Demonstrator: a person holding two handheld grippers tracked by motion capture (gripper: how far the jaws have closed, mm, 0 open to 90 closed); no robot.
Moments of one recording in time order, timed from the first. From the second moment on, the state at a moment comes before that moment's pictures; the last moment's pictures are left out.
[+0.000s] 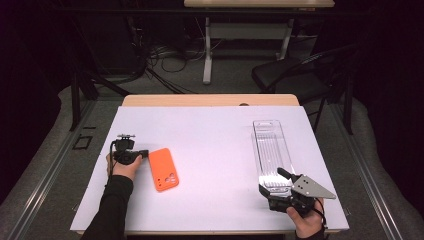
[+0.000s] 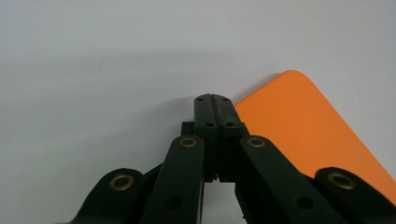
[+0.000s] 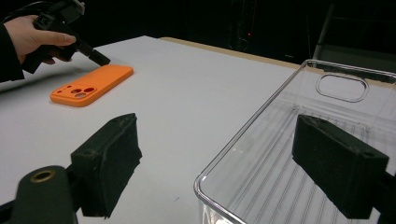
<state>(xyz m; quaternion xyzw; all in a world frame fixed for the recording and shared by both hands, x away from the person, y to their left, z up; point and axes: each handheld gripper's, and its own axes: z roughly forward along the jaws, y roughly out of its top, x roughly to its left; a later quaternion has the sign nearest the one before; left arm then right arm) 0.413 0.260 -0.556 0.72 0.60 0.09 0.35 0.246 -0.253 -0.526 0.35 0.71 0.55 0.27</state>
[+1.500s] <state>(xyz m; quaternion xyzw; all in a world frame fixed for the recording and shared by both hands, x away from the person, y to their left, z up) 0.404 0.164 -0.542 0.80 0.49 0.06 0.35 0.247 -0.253 -0.529 0.36 0.71 0.55 0.26</state>
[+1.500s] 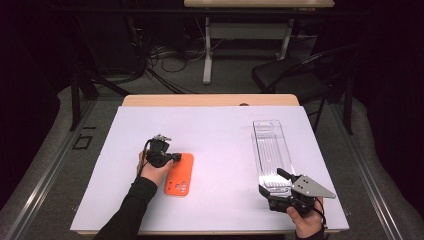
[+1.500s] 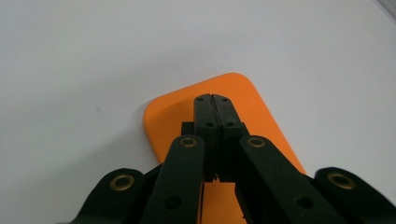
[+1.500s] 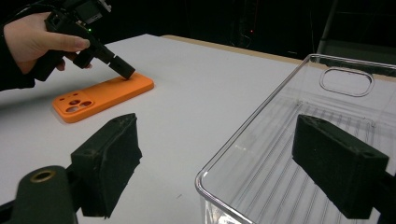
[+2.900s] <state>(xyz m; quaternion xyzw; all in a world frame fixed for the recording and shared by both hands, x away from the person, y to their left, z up) 0.401 0.139 -0.551 0.83 0.45 0.05 0.33 0.246 -0.256 -0.528 0.36 0.71 0.55 0.26</state>
